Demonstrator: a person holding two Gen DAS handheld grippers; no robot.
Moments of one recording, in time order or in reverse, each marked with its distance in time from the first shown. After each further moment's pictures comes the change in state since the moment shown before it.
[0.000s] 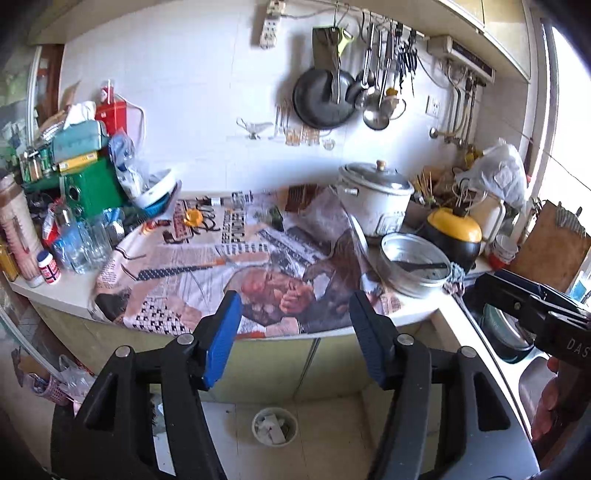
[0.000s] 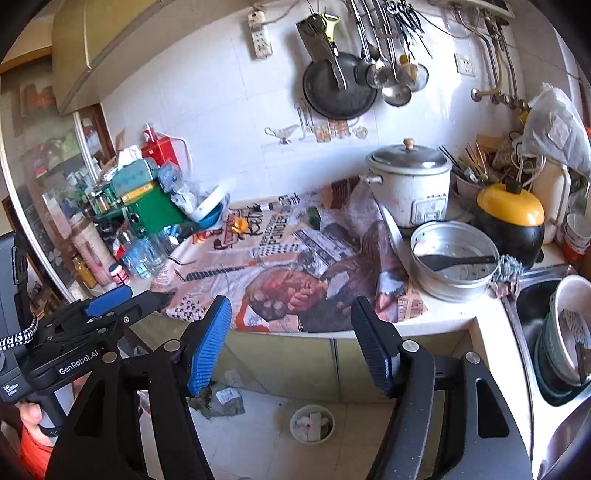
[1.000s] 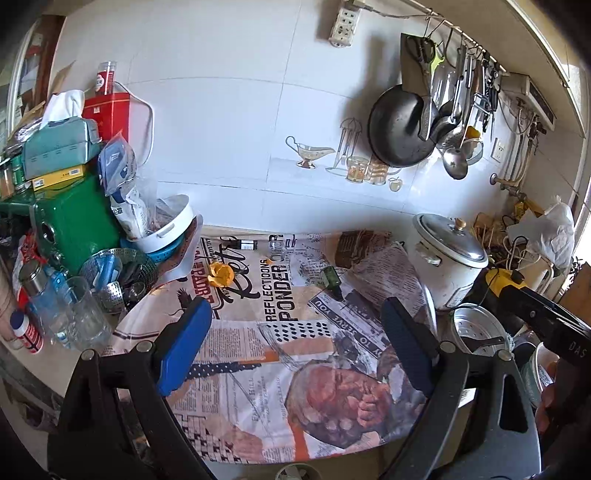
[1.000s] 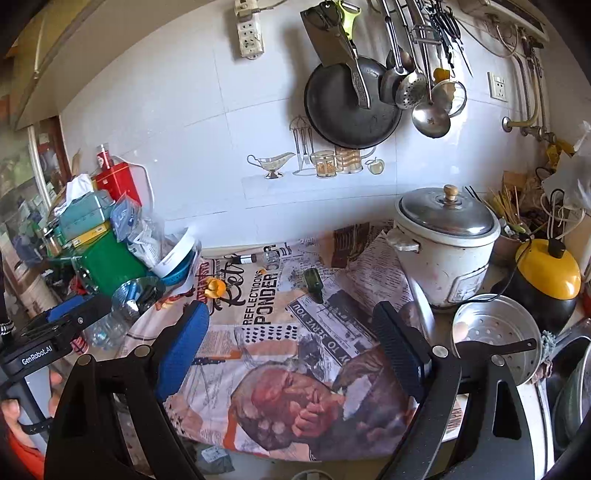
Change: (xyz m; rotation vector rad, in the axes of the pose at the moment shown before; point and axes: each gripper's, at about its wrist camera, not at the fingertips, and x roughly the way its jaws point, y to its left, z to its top) left arm 0.197 0.179 0.147 -0.070 0.013 -0.014; right arm 0.183 0.029 0.127 0.025 -0.048 -0.108
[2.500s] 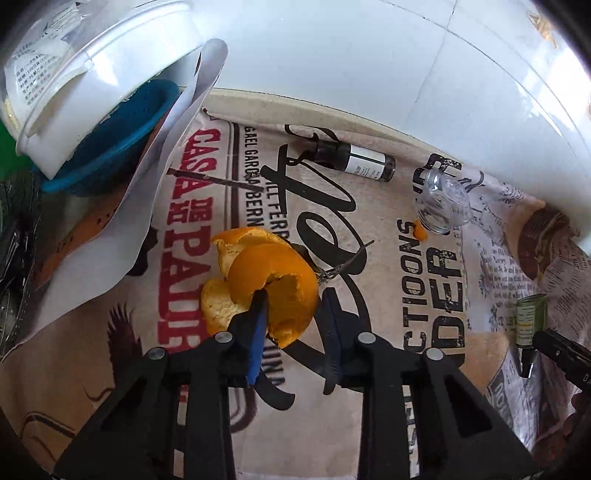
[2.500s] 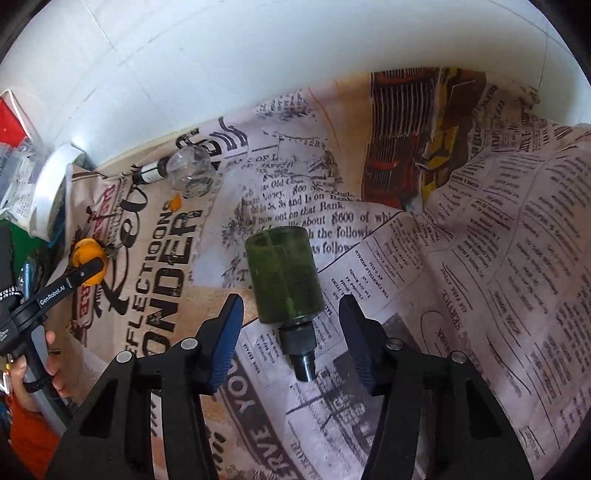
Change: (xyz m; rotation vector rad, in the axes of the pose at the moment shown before) left arm 0.421 0.133 -0.012 -0.212 0.406 0.280; right arm 0.420 -0.074 0.003 -0.007 0.578 0.122
